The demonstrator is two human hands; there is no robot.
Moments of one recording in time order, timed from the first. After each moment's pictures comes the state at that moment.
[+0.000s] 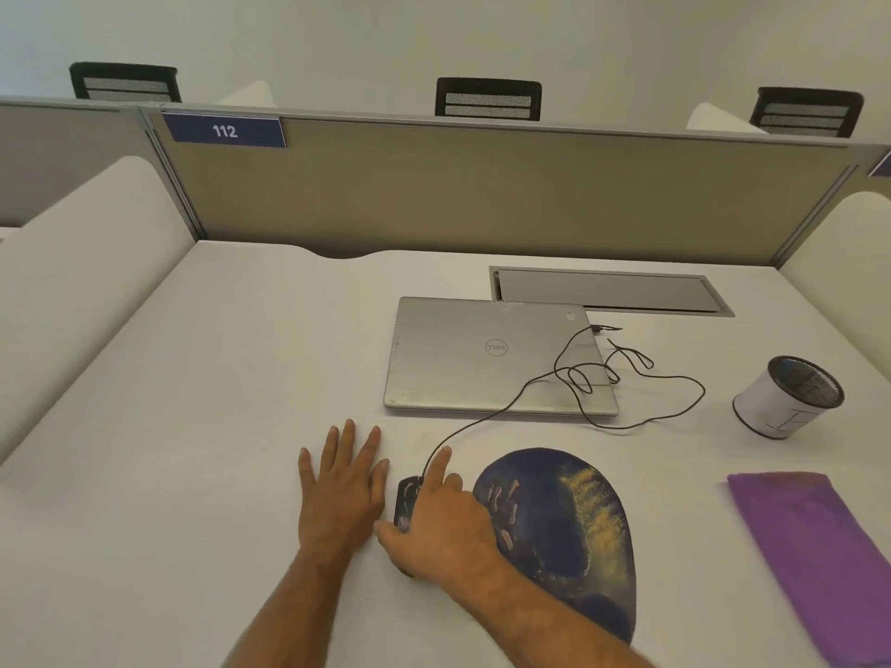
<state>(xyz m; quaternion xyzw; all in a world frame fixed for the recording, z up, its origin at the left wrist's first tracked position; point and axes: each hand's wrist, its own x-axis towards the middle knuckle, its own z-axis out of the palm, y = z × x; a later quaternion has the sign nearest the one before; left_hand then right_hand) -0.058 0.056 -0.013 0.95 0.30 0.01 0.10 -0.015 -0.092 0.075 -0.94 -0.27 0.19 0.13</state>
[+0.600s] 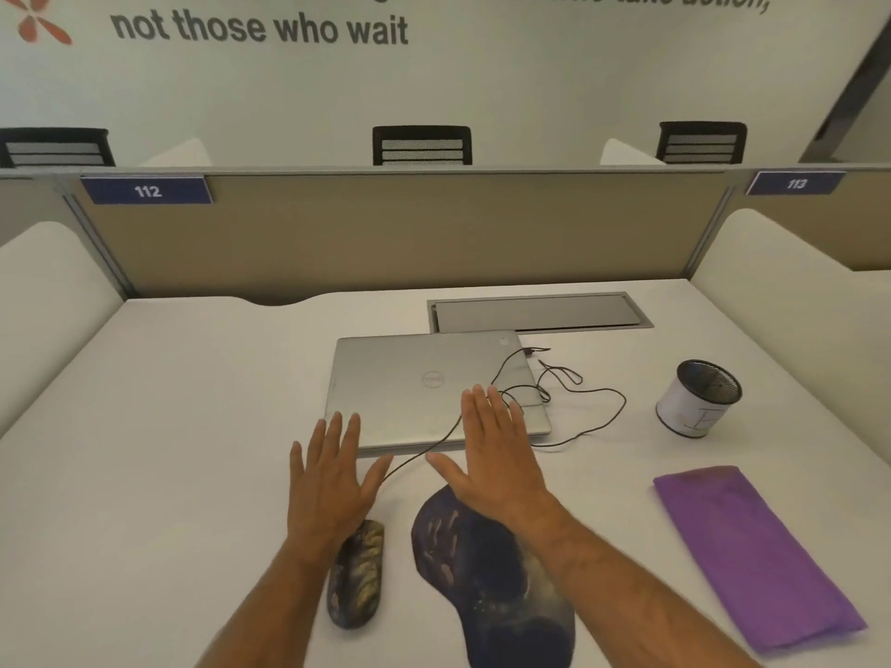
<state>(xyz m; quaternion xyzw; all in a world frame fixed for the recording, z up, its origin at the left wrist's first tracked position) 0.016 0.026 0.029 0.96 0.22 0.12 0.11 0.117 -0.179 0.095 -0.94 -0.33 -0.03 0.09</state>
